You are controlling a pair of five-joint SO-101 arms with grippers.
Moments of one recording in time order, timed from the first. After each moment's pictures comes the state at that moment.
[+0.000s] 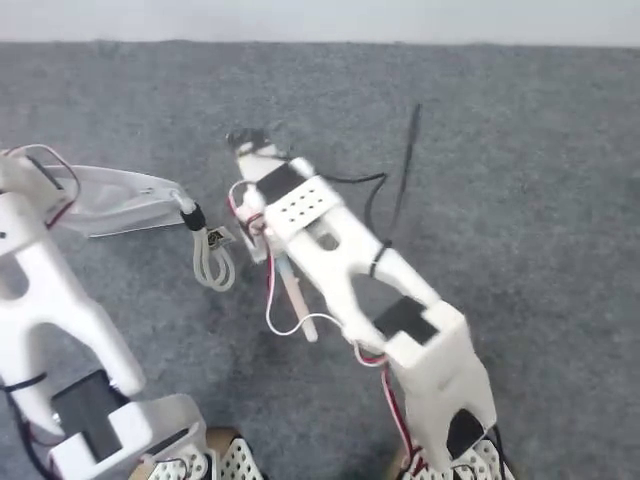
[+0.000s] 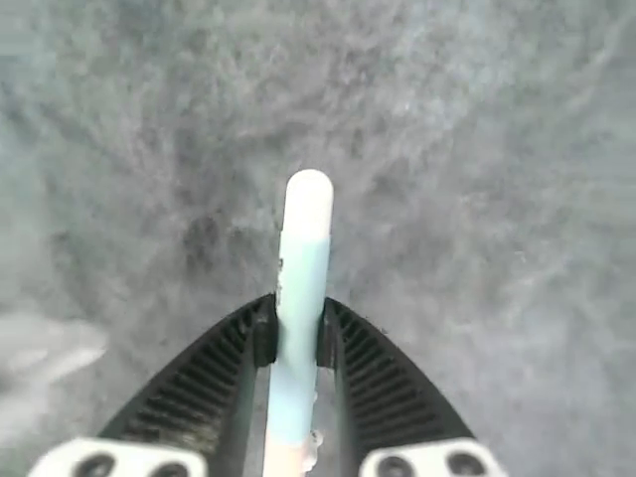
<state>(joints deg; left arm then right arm) -38.4 -7.5 -9.2 94.7 19.0 -42.5 28.9 -23.0 80.4 -13.1</state>
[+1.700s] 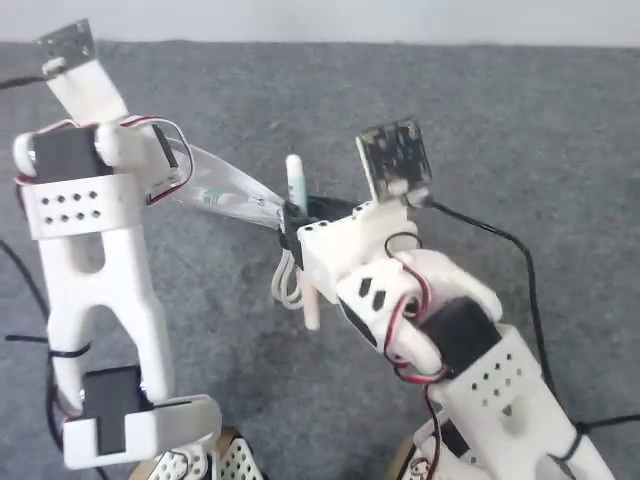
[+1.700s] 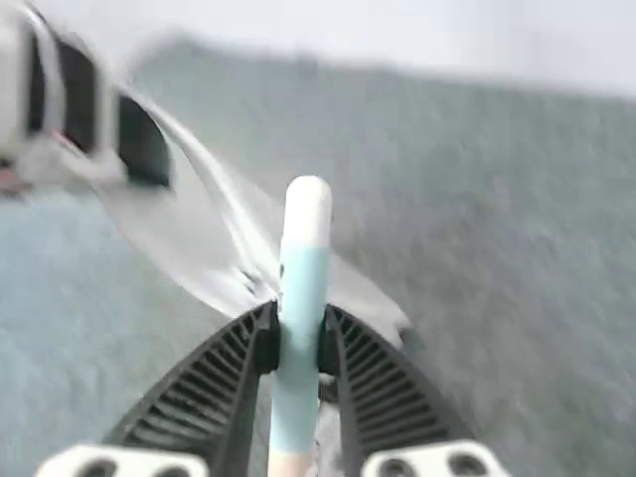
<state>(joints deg) -14.1 -7.5 -13.4 98.8 22.7 -41.5 -49.5 33.0 49.6 -17.7</state>
